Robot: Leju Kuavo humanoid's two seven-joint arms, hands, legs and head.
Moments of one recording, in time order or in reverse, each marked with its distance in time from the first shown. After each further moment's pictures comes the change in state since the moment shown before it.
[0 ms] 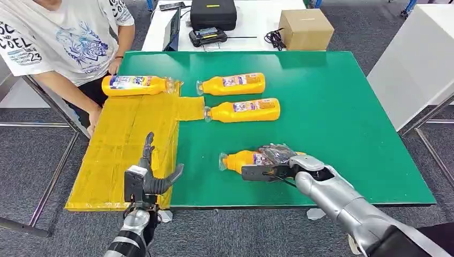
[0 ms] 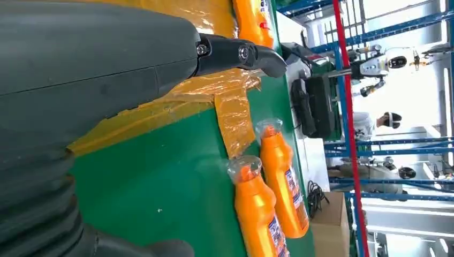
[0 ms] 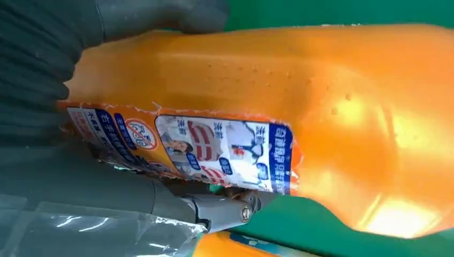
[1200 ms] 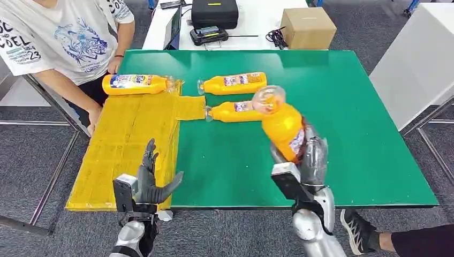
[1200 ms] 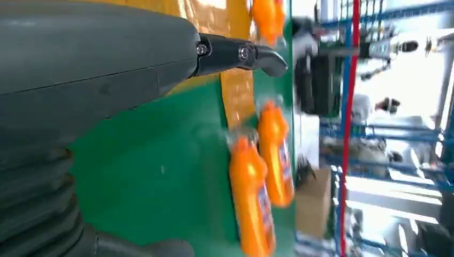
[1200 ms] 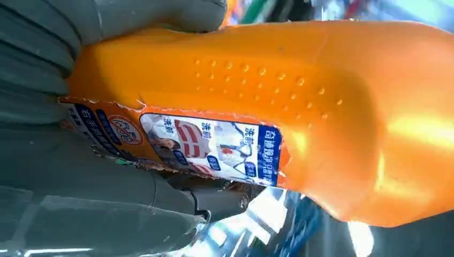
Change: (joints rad) left arm 0.146 -0.023 -0.004 -0.229 0.075 -0.176 0.102; right arm 0.607 0.317 -0.731 -0.708 0.049 -0.807 -0.376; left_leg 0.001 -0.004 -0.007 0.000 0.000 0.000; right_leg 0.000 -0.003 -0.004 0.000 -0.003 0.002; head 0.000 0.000
